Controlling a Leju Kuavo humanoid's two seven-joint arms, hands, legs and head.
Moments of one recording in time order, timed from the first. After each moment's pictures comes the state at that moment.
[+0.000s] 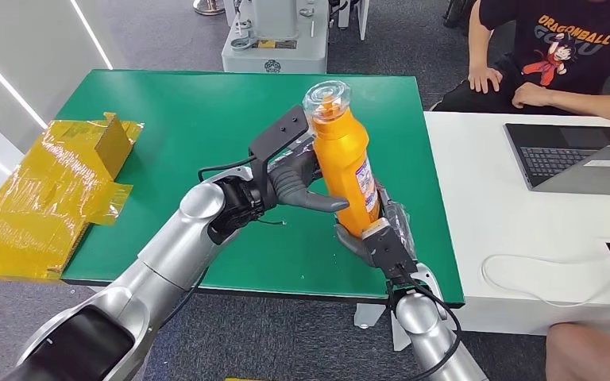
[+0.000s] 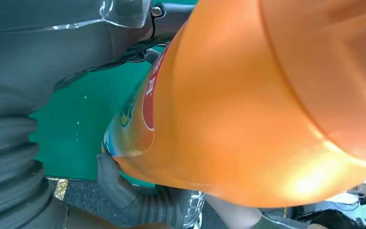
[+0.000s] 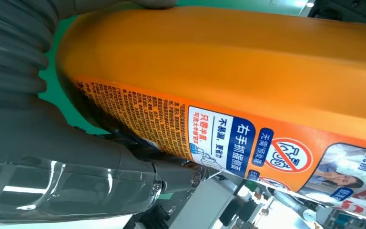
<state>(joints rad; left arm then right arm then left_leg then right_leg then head) -0.80 -0.15 -0.72 -0.83 0.41 -0.34 -0.06 -0.37 0.07 0.51 -1.03 0.34 -0.26 -0.52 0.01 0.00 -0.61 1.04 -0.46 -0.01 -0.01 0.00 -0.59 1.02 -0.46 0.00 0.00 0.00</state>
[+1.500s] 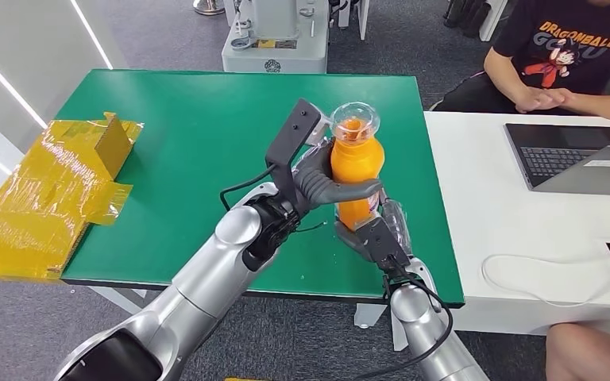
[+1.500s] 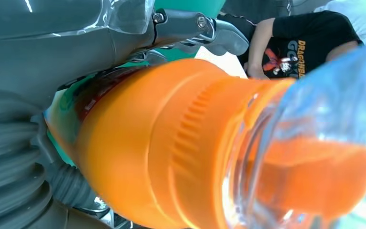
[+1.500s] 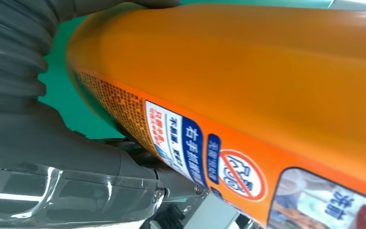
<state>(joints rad) -0.72 -0.31 -0.72 -0.87 0.38 0.02 -0.13 -0.43 0.12 0.47 -0.86 0.38 -0.27 -0.53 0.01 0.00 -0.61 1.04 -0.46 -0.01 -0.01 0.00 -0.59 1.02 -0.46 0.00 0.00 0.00</state>
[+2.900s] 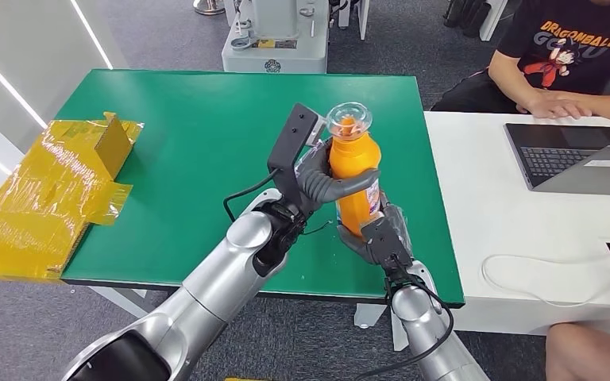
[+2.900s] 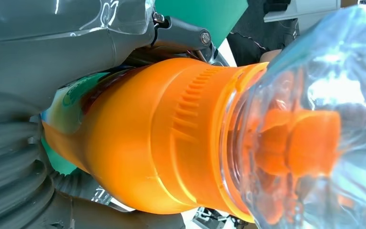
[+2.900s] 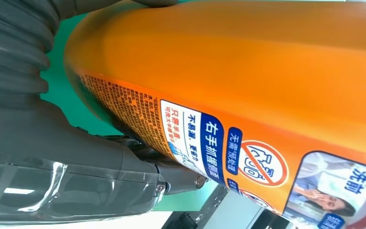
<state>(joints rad) -0.72 -0.34 -0.72 -0.80 0.38 0.16 -0.19 -0.44 0.12 0.45 -0.80 0.32 -0.28 -0.56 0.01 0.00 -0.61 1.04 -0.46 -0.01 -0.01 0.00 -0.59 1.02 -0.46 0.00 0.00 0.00</state>
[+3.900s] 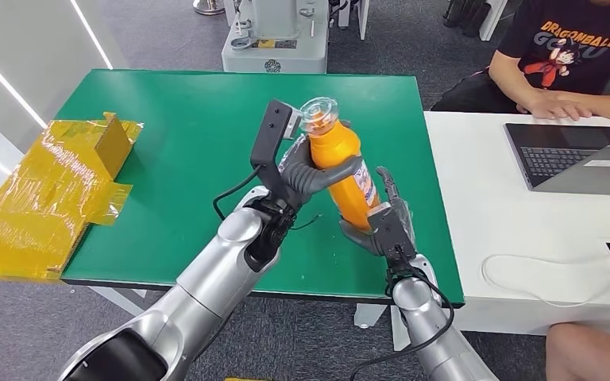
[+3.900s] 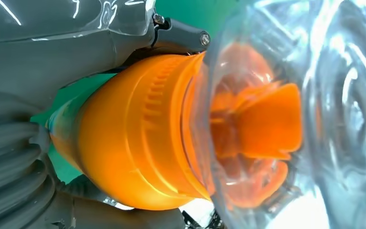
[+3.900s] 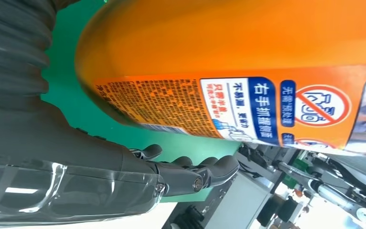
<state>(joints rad) -0.72 -0.33 -0.67 -0.79 0.42 0.18 -0.26 -0.50 0.12 0.45 -0.72 0.28 -0.33 -0.59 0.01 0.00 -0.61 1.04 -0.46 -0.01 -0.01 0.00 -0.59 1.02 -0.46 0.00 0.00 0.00</state>
